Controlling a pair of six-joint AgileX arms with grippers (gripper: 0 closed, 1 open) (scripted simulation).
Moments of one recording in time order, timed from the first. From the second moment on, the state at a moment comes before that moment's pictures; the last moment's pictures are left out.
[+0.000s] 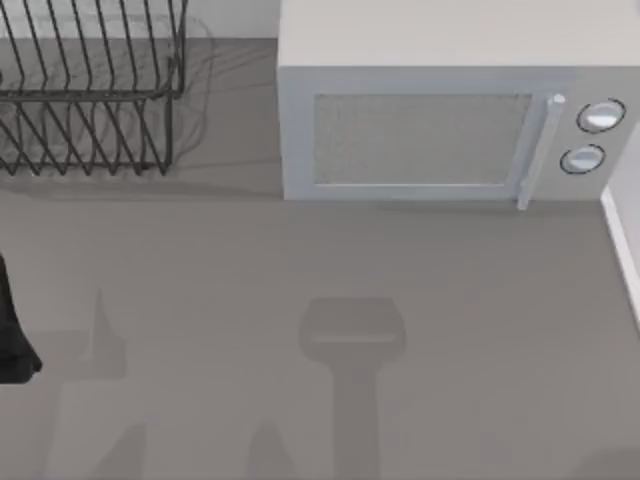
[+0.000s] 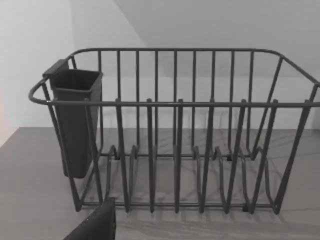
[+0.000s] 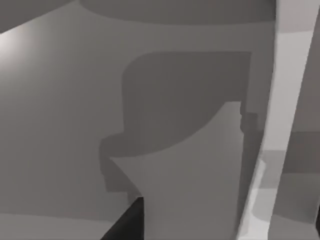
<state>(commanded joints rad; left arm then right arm) 0.00 0.00 0.00 0.00 0.00 0.00 -0.48 1.69 0.71 -0.59 0.01 -1.67</state>
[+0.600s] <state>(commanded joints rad) 0.00 0.00 0.00 0.00 0.00 0.00 -0.48 1.69 0.71 -0.59 0.01 -1.67</state>
